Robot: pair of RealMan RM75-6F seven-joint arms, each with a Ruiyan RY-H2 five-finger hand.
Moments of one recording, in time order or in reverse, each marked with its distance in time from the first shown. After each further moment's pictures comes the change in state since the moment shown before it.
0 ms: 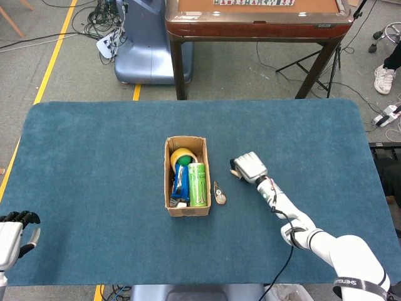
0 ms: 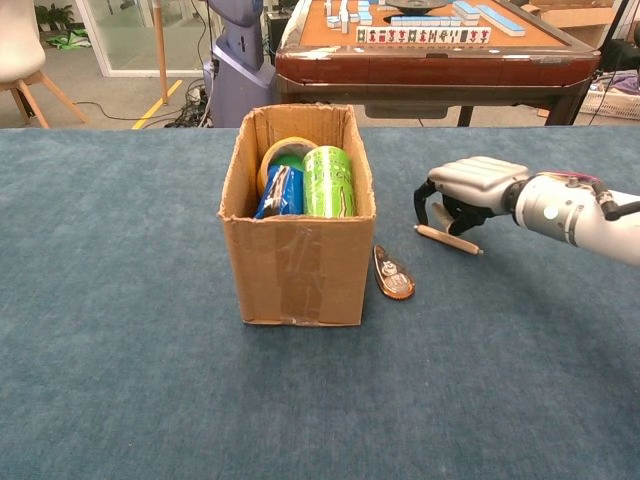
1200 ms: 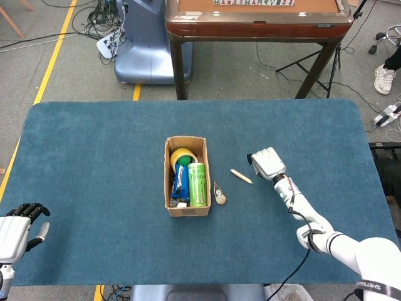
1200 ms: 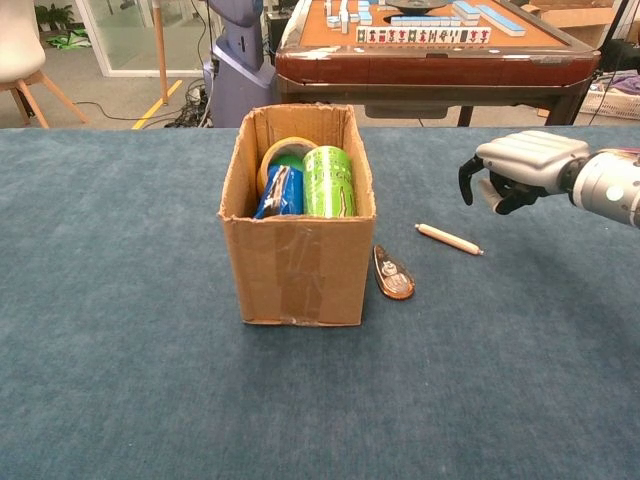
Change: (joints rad) left arm -0.043 -0.071 -0.009 0.141 0.045 -0.002 -0.141; right arm -0.072 0.133 0.009 -0.146 0.057 0.070 -0.132
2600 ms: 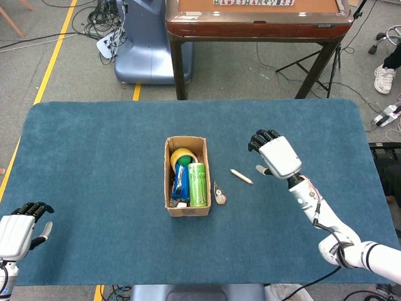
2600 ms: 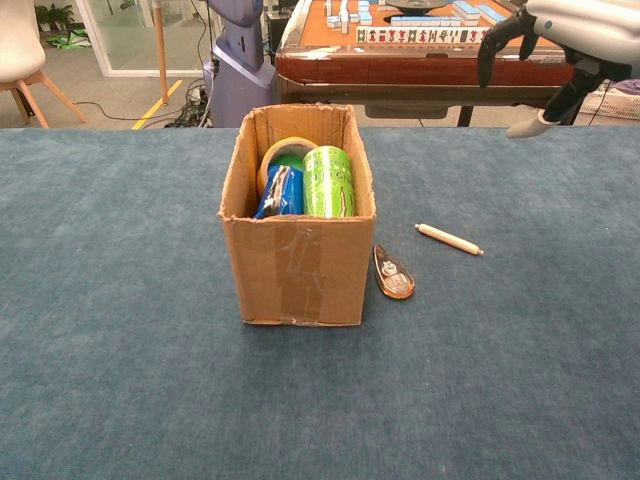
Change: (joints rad) left arm -0.018 -0.026 -0.003 0.034 -0.012 -0.035 -0.004; right arm -0.088 0.334 0.030 -0.487 -0.105 0.347 -0.088
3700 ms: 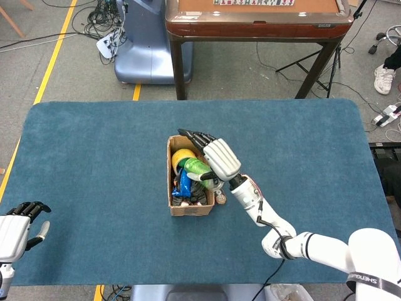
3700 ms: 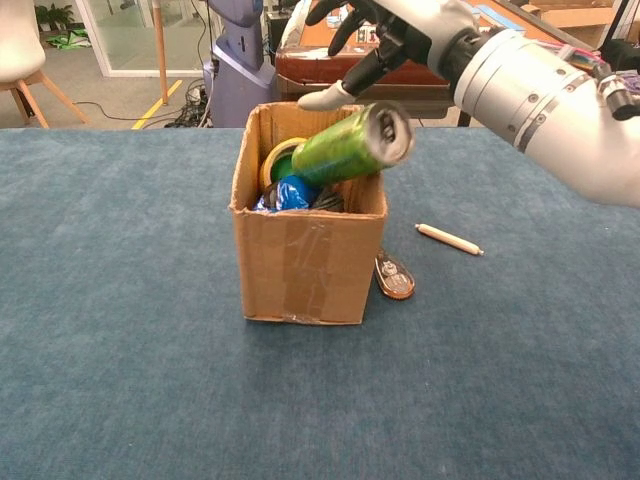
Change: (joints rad) left arm 0.009 0.021 0.000 -0.009 0.018 0.032 -0.034; right arm 0.188 -0.331 0.149 0.067 -0.018 0.010 0.393
